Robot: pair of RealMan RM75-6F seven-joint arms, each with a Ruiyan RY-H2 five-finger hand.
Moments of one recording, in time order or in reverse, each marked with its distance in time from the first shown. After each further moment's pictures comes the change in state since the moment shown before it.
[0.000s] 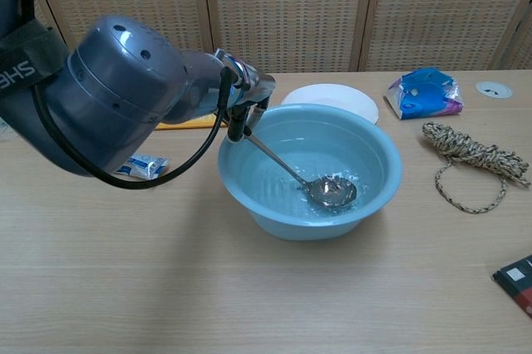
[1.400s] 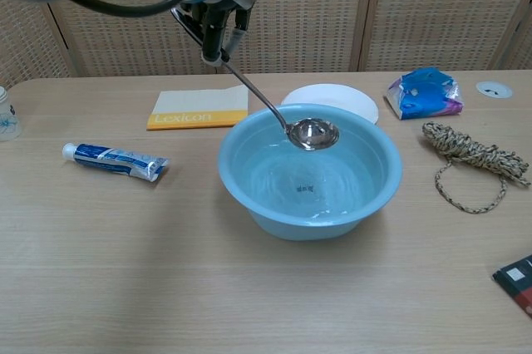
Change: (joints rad) left arm -0.085 0.314 -0.137 -0.345 -0.245 0.194 0.177; right arm 0.006 -0.011 -0.004 -0.010 0.001 -0.005 -0.038
